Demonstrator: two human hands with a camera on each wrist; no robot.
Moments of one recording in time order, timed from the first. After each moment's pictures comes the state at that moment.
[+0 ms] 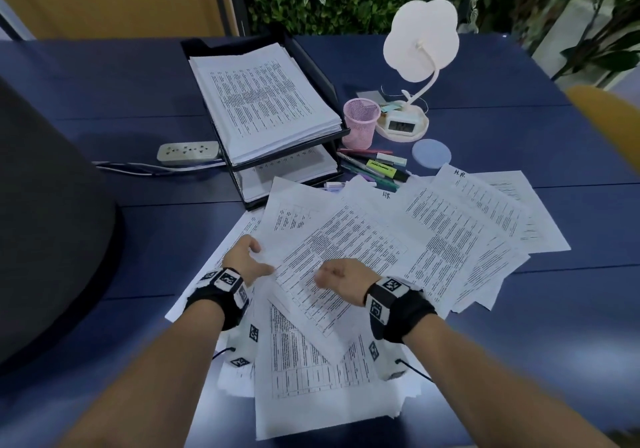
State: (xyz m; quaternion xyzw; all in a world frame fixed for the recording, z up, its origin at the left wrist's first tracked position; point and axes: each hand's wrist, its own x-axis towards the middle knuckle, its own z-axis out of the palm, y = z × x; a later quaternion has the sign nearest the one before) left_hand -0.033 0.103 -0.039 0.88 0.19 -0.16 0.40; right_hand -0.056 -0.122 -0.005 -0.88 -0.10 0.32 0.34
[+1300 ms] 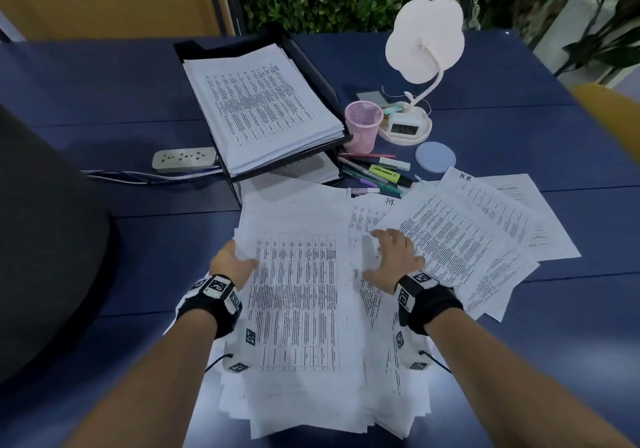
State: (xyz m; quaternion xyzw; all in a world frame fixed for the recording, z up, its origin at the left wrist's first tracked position) left_hand -0.004 0.122 -0.050 0.89 0.25 -0.12 0.36; right_hand -0.015 -0.171 -0.033 -0.97 0.08 0.19 0.16
